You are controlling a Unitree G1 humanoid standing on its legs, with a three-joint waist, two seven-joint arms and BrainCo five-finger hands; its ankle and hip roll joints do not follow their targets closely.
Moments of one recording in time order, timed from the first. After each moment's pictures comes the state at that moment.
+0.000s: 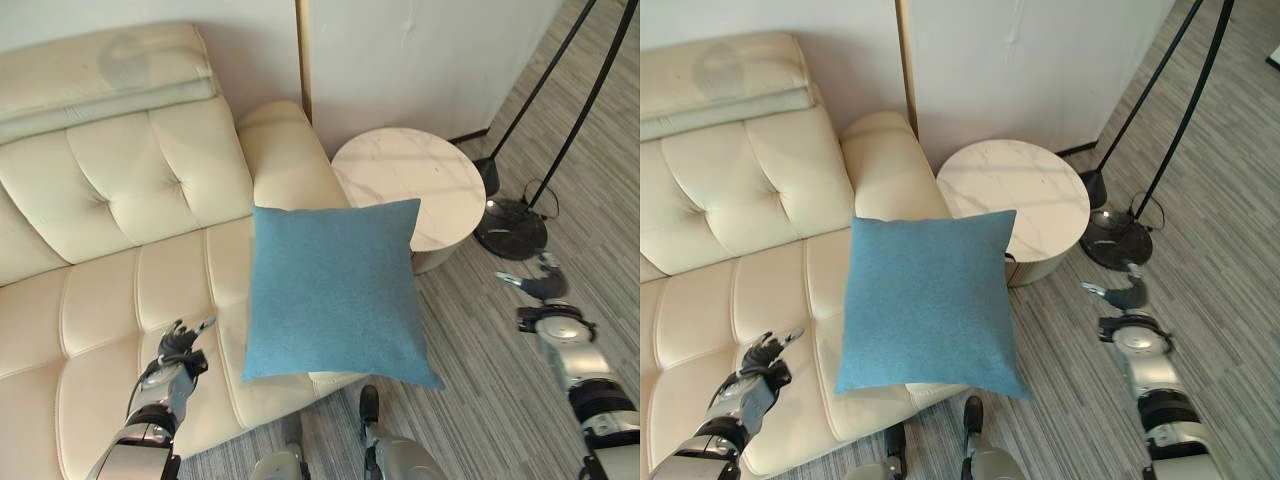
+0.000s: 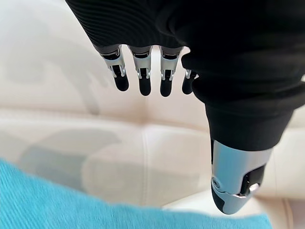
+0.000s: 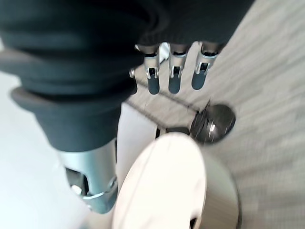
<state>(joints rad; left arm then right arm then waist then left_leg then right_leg) -0.38 0.43 -0.04 1.06 -0.62 -0.06 0.16 -0.35 -0.53 0.13 0.55 0.24 0.03 -0.33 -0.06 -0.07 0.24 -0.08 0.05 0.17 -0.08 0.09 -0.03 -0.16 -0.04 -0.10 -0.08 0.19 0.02</state>
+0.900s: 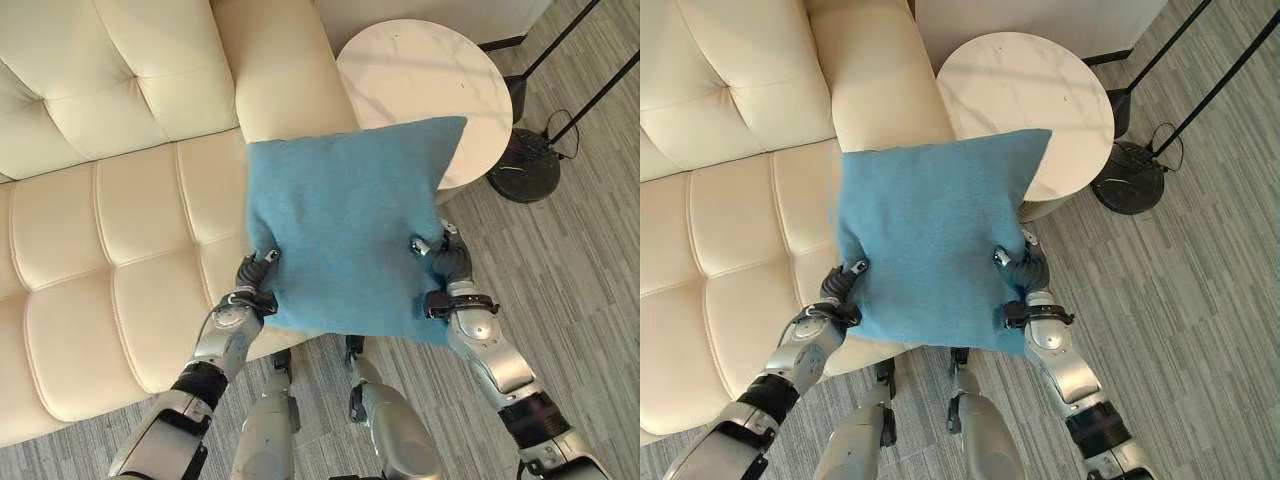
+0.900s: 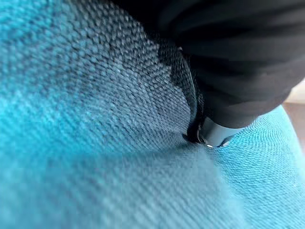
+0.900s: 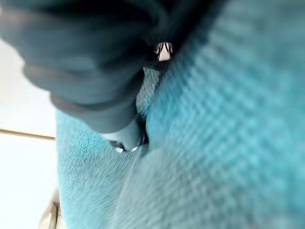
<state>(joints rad) -0.43 0.33 -0.35 0.59 -0.82 -0.09 0.23 -0.24 -0.35 0.30 0.03 0.25 0.00 -0.38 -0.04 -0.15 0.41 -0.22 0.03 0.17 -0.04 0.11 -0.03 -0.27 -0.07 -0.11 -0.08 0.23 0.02</state>
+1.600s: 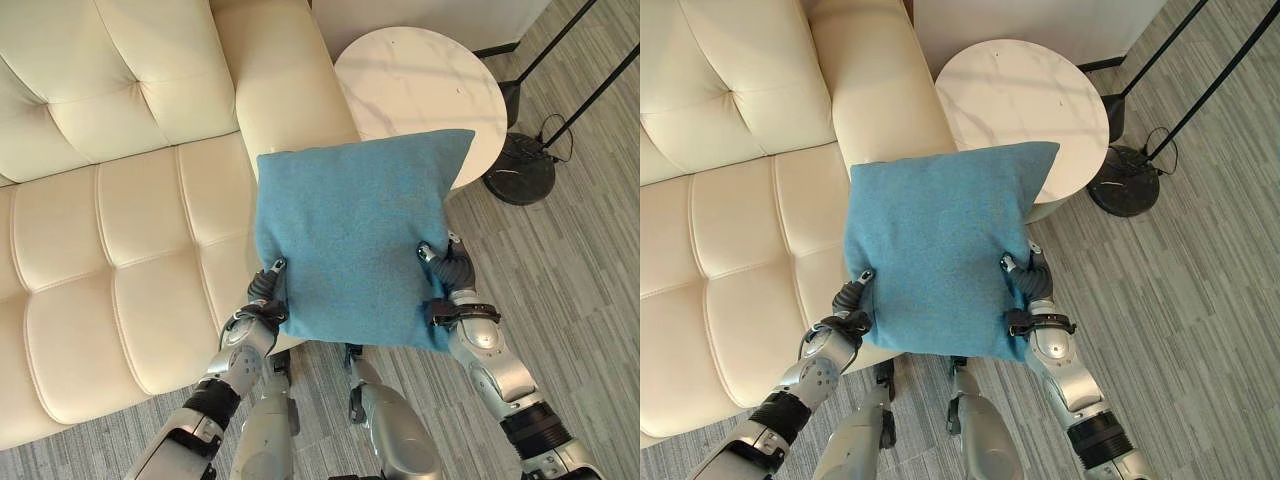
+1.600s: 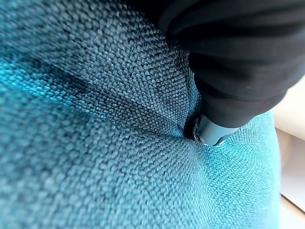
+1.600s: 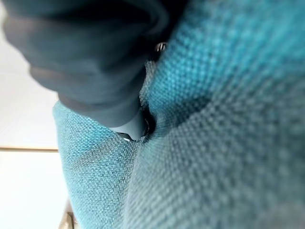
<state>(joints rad) -0.32 0.32 -0.35 0.46 -1.03 -0.13 0.22 -0.21 -0.34 0.30 0.04 0.38 -0.08 -0.35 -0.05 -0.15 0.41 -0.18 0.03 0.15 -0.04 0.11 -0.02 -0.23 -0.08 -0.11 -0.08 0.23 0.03</state>
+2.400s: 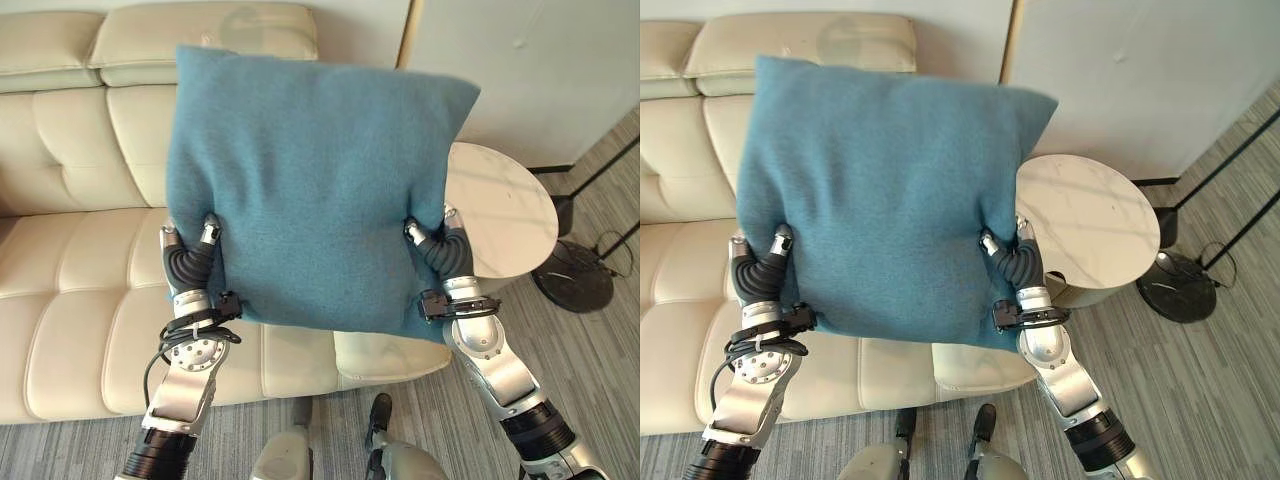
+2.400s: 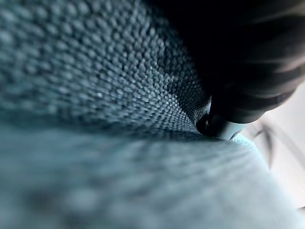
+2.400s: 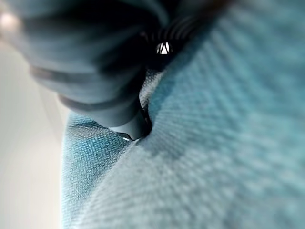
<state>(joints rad) -0.03 0.37 -0.05 -0.18 0.02 -0.23 0.69 -0.24 -0.36 0.36 -0.22 -0.03 -0.24 -0.44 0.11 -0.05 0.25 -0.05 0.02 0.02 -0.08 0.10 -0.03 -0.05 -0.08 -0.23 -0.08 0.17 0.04</state>
